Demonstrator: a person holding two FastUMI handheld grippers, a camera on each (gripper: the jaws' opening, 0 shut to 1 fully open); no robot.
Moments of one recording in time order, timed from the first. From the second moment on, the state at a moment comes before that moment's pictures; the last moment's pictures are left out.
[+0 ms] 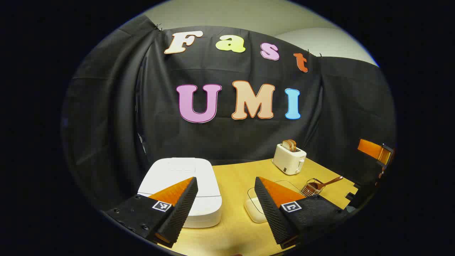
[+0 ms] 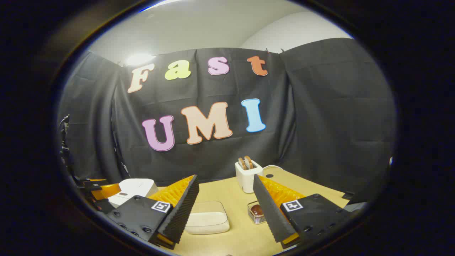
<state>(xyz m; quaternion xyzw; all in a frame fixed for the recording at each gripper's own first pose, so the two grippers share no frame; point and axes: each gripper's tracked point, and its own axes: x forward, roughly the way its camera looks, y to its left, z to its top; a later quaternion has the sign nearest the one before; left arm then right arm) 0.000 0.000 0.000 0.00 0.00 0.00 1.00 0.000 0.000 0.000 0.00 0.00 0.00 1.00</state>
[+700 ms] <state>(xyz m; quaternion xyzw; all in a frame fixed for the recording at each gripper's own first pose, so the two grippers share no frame) 0.000 0.002 0.001 0.00 0.00 0.01 1.00 0.002 0.004 0.001 0.00 0.00 0.01 1.00</state>
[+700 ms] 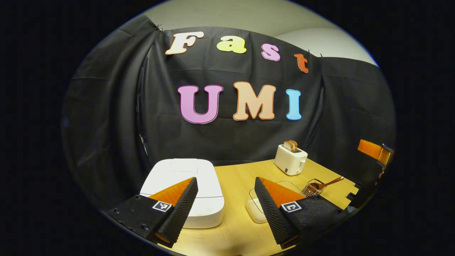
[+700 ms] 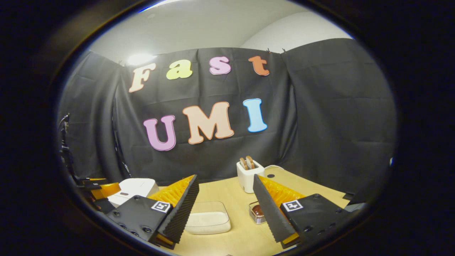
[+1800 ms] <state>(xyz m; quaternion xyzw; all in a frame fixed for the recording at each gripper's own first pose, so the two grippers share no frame) -0.001 0.022 -0.006 -0.01 0.01 0.02 1.00 -0.003 0.006 -0.002 -0.01 0.00 0.01 1.00</state>
